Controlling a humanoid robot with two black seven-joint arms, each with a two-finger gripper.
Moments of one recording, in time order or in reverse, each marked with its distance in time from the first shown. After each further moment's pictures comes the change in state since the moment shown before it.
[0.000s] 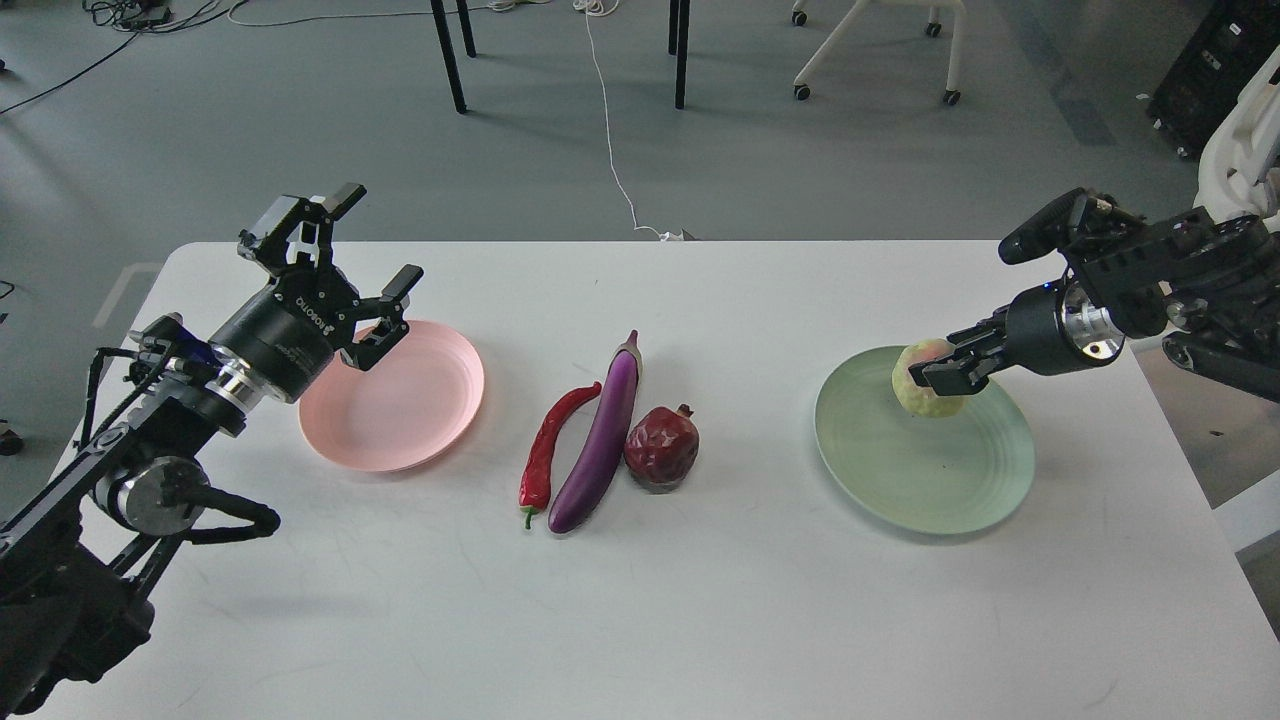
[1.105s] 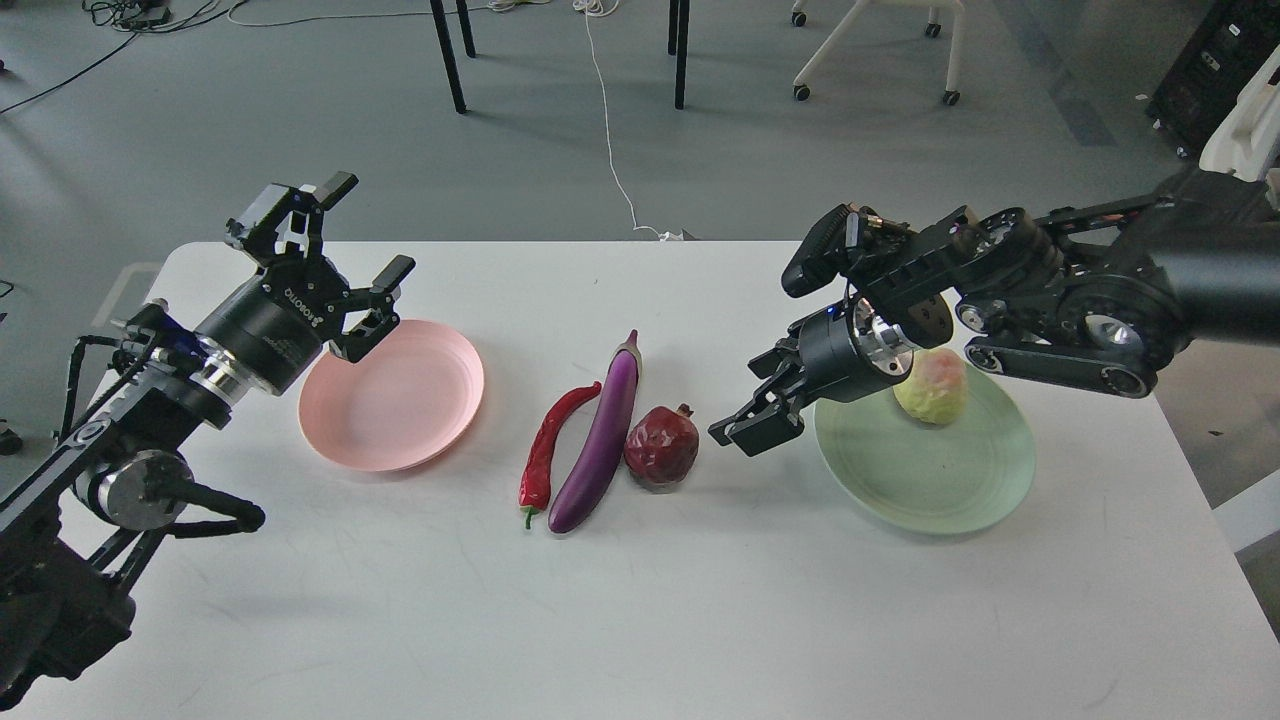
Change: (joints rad) left arm 0.000 0.039 0.000 -0.033 0.000 0.000 0.000; right arm 0.155 0.302 0.006 0.200 0.060 -0.037 0.000
